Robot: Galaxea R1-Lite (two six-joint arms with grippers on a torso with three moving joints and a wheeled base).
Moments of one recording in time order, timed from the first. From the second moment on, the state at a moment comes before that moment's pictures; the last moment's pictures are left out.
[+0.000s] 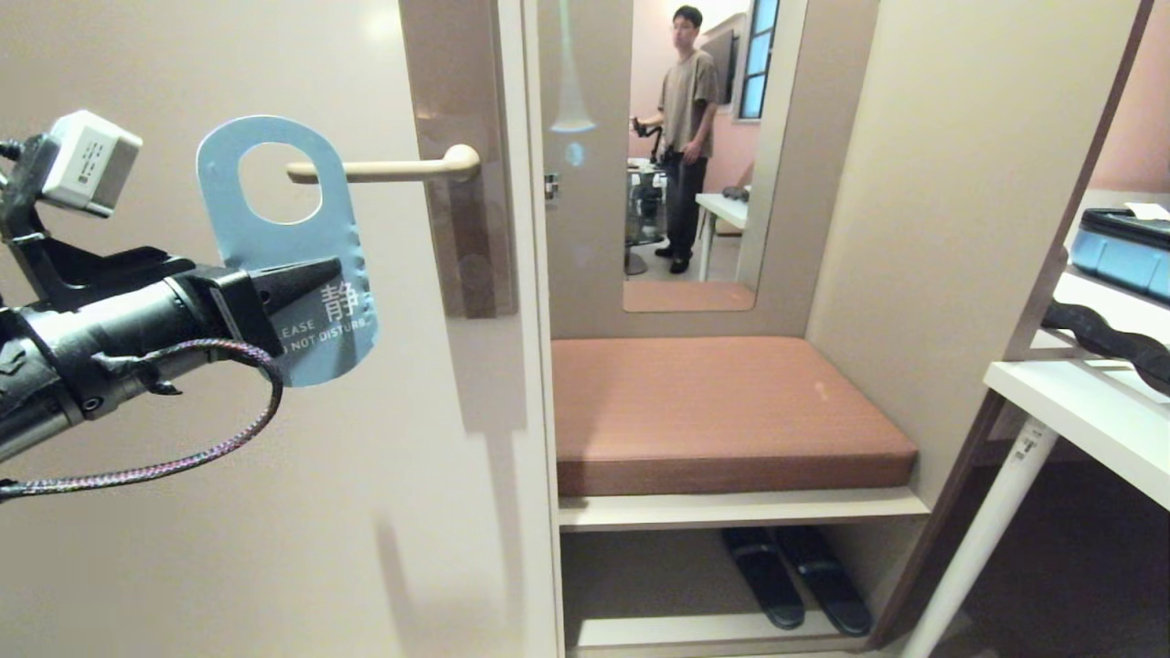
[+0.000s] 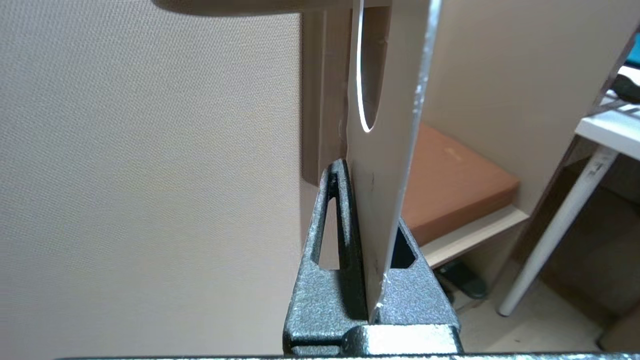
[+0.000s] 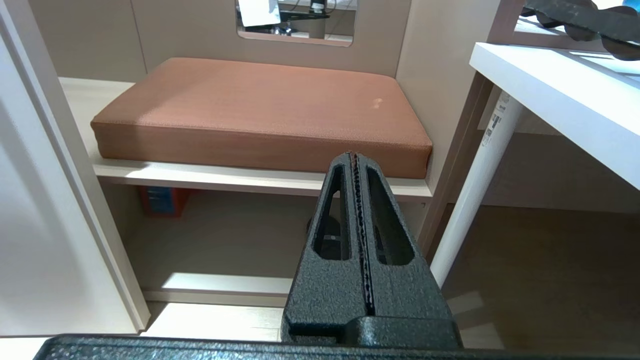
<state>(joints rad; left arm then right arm) -0.22 1.32 -0.76 -0.55 -0.25 -0.07 0.00 0.00 0.00 0.00 -0.01 -0.04</state>
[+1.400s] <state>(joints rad) -0.09 1.40 -0.81 -0.55 -0.15 -0.02 0.00 0.00 0.00 0.00 -0.01 -0.04</state>
